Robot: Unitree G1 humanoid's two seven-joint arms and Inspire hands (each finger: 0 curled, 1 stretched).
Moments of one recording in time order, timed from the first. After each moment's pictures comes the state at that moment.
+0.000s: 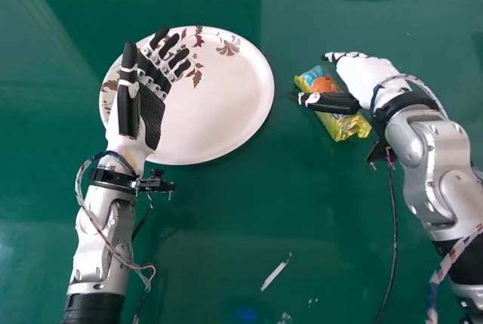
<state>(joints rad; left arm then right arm) -0.08 0.03 0.07 0.05 -0.30 -0.26 -0.30 -0.42 -0.58 0.27 -0.08 -0.97 0.27 0.51</state>
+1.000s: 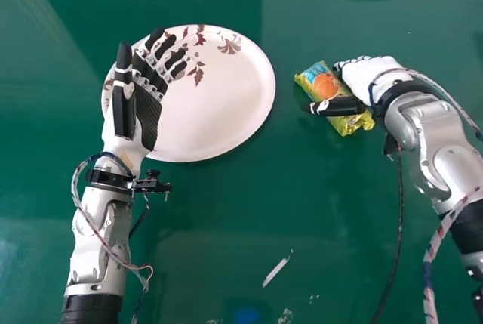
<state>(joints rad) -0.07 0.03 0.09 0.05 -0.31 -0.25 -0.31 -0.56 -0.66 0.39 0.16 -1.10 0.17 0.53</state>
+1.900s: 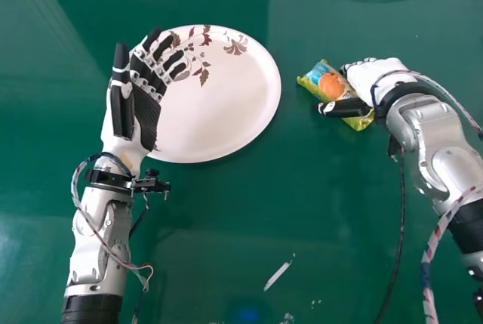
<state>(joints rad) -0.07 0.03 0.10 0.04 -0.32 -0.23 -0.29 -0.55 -0.67 0.39 0.16 -1.11 0.19 0.53</state>
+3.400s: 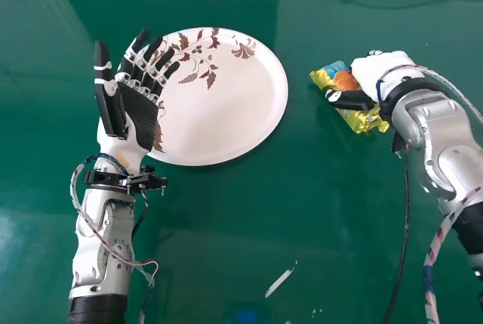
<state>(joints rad) -0.07 -0.03 0.13 0.03 -0.41 -0.18 -0.28 -0.55 -0.69 0.38 0.13 -1.10 0.20 0.52</state>
